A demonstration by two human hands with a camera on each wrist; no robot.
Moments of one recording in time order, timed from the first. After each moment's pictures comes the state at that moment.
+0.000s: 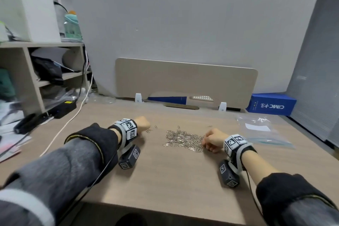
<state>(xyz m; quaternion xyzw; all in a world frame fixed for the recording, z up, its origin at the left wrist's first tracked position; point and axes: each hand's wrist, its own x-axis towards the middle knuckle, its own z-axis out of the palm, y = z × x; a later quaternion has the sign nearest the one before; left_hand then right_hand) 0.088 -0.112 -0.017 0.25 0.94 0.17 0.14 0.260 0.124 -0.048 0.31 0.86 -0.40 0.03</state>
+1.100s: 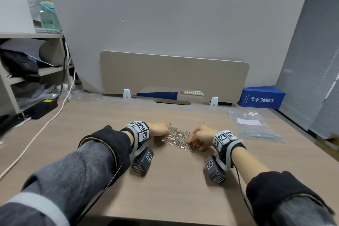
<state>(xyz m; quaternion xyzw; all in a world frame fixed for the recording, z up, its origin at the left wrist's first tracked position) 0.105 -0.029 -0.050 0.40 0.86 0.14 0.27 0.248 0.124 -0.051 0.28 0.84 -0.46 0.08</state>
